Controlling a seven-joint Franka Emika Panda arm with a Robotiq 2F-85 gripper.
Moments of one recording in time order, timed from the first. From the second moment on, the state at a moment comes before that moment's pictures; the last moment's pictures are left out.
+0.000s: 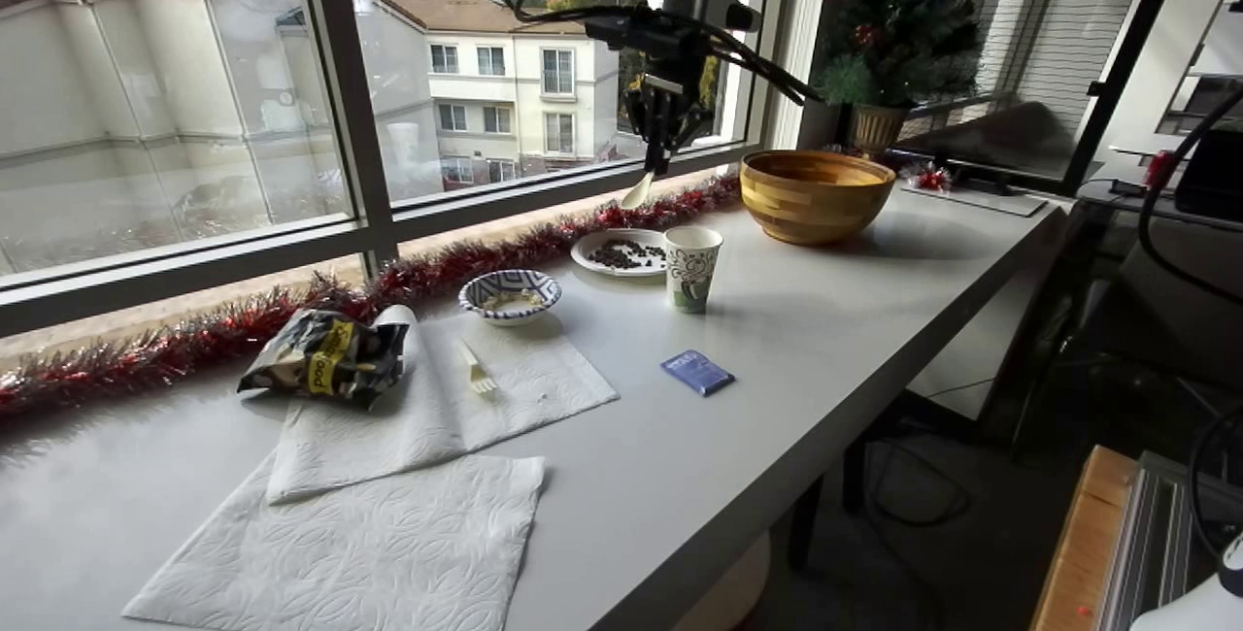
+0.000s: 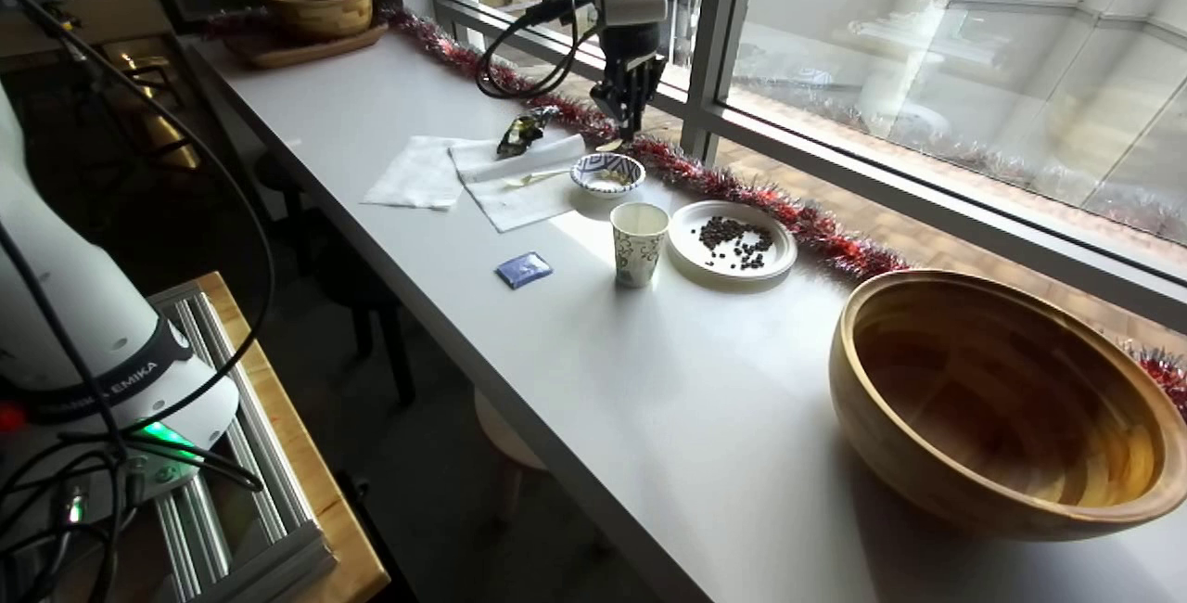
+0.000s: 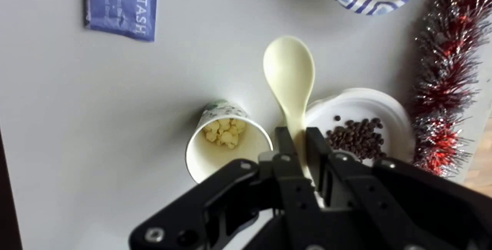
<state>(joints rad) -0.03 0.24 -0.15 -1.94 0.08 2.33 1.25</state>
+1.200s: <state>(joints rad) -0.13 0.59 -0.03 -1.82 0.83 2.13 0.78</state>
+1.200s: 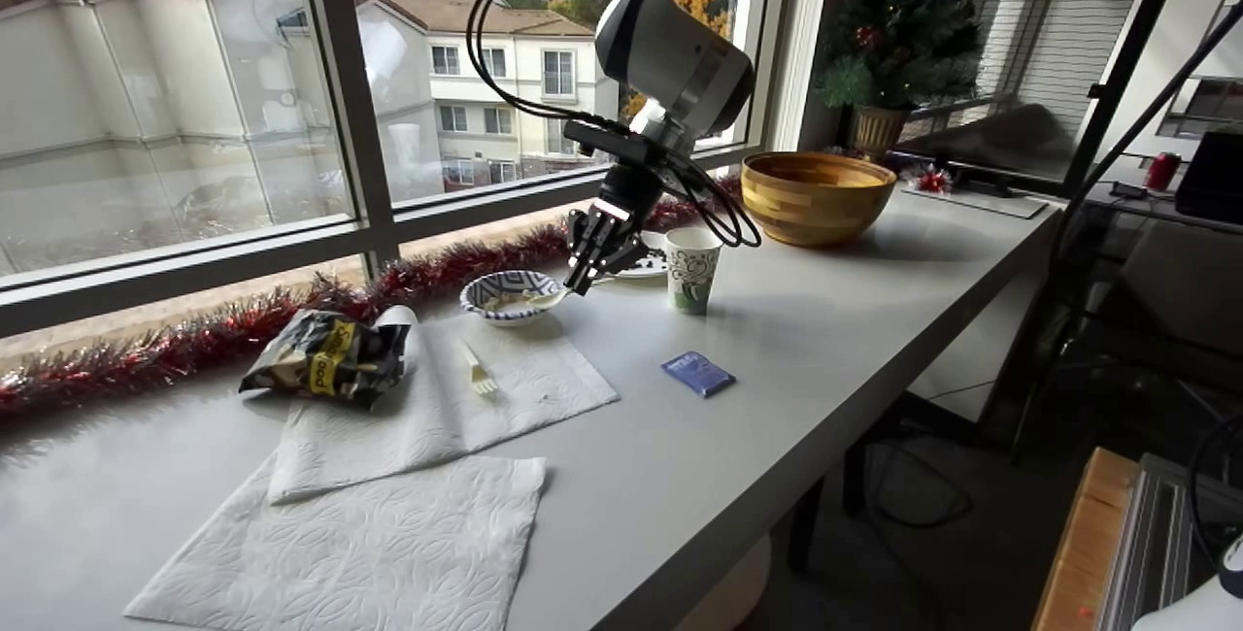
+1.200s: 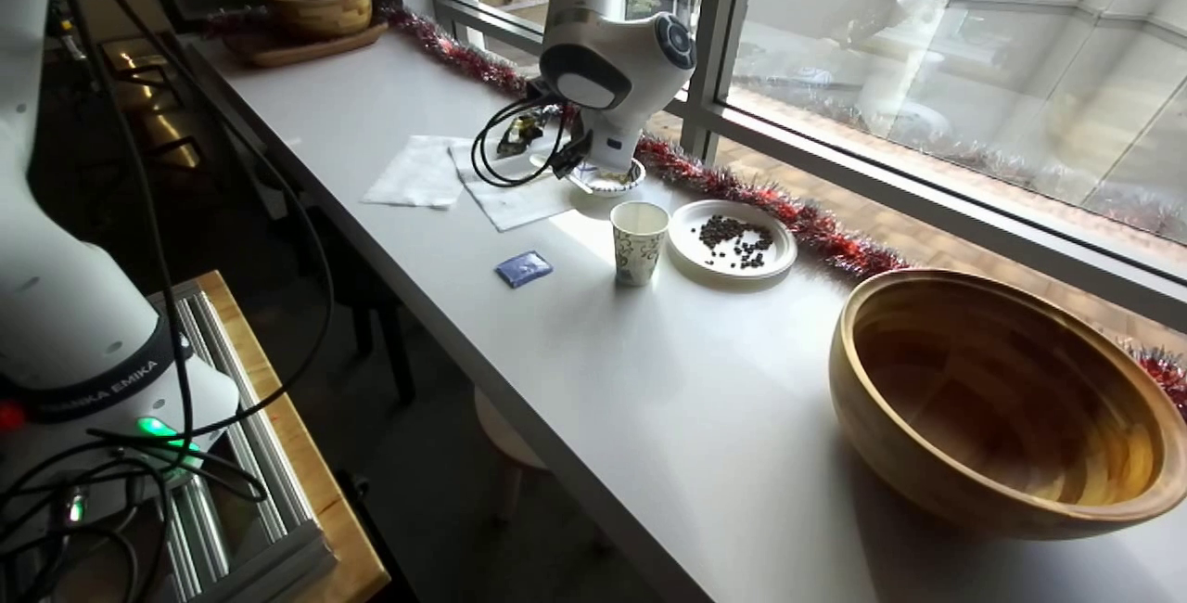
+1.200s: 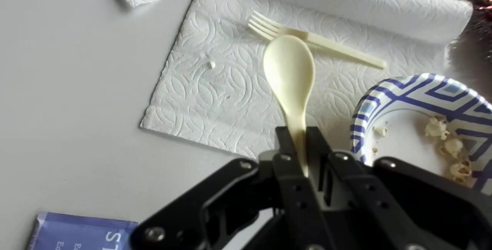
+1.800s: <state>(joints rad) -0.10 0.75 -0.03 -1.71 0.83 2.13 0.78</state>
